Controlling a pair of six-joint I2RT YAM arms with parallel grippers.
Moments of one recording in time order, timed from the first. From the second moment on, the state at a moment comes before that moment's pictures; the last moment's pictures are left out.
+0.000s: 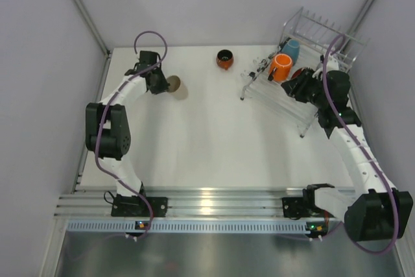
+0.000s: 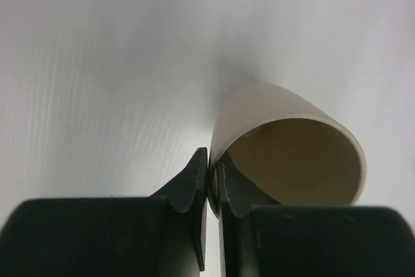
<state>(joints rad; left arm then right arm) -0.12 1.85 1.41 -0.44 -0.03 -0.50 0.07 1.08 0.89 -0.15 -0.28 0.48</state>
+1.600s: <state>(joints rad) -0.38 1.33 0.78 0.90 0.77 -1.28 0.15 1.41 0.60 1.25 -0.95 1.44</state>
